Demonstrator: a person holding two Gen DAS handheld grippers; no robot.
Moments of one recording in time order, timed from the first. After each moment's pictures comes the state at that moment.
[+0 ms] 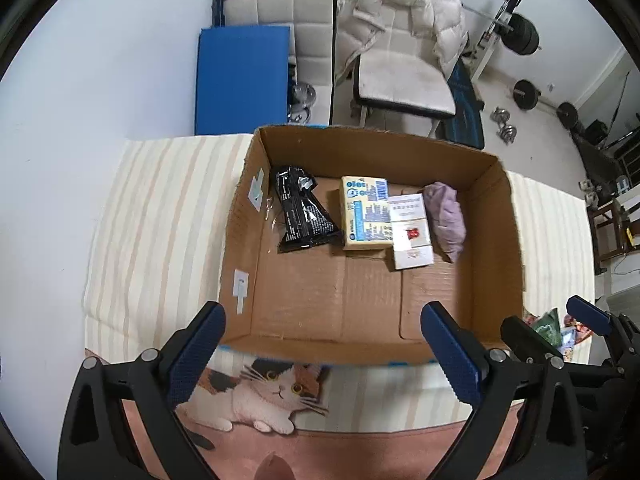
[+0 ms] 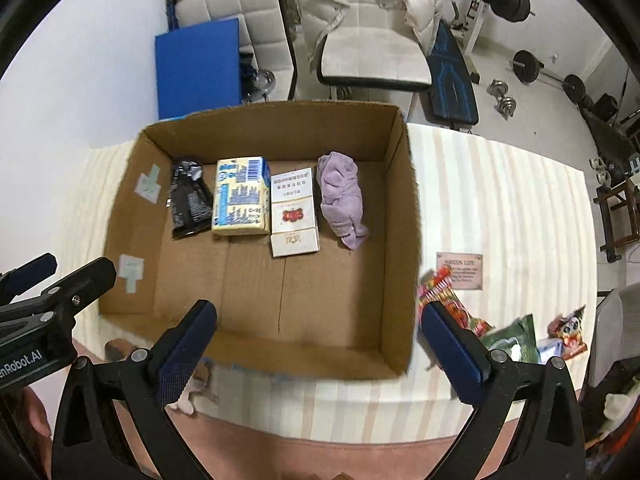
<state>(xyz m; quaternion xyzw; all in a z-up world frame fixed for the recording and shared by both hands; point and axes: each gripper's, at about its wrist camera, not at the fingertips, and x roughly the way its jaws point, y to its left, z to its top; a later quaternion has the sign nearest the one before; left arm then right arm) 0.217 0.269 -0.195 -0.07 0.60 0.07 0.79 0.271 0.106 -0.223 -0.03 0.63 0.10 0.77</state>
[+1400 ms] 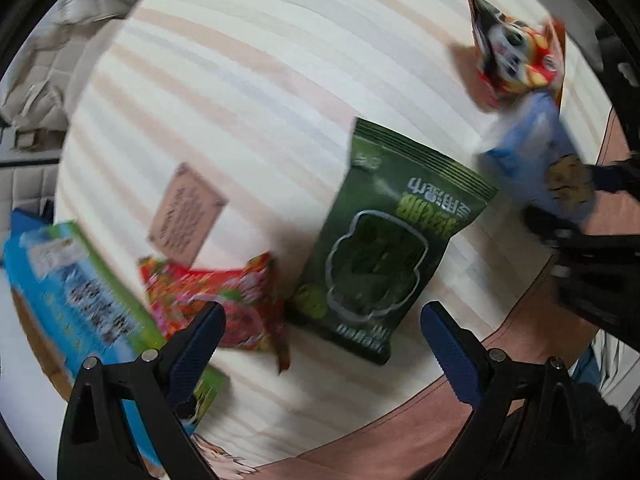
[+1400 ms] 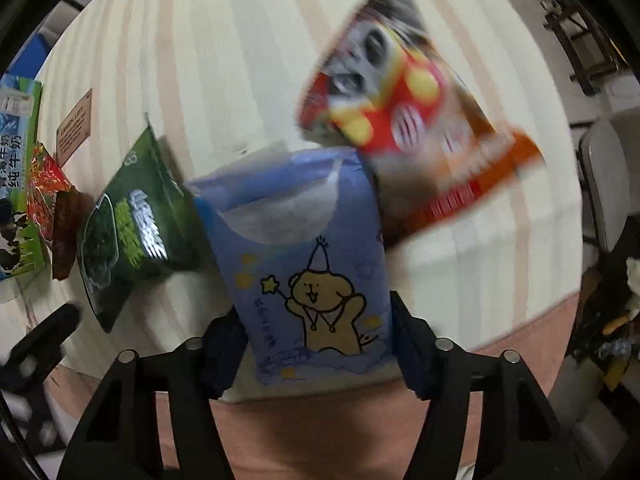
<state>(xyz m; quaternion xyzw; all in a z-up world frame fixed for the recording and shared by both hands) 0.273 -0.179 -0.393 0.34 0.72 -0.22 0.56 0.203 -0.296 -0.426 0.09 0.77 -0.05 0.63</state>
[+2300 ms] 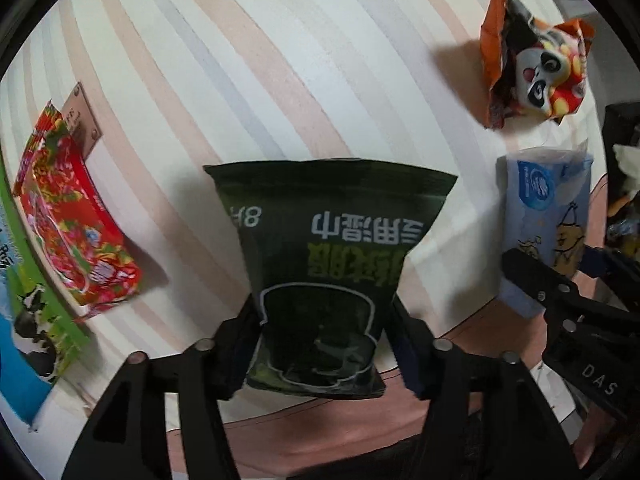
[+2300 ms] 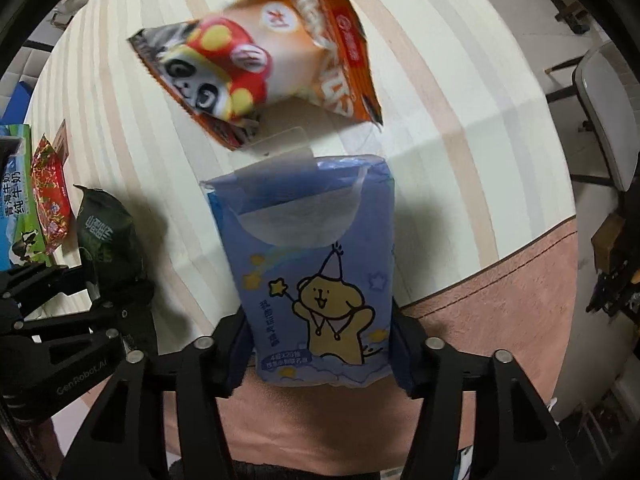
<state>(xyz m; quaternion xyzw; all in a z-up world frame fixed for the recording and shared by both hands) 0.213 -0.186 -0.439 0.16 0.81 -0.18 0.54 0.134 -0.367 -0.430 0.19 0.78 -0.07 0.60</state>
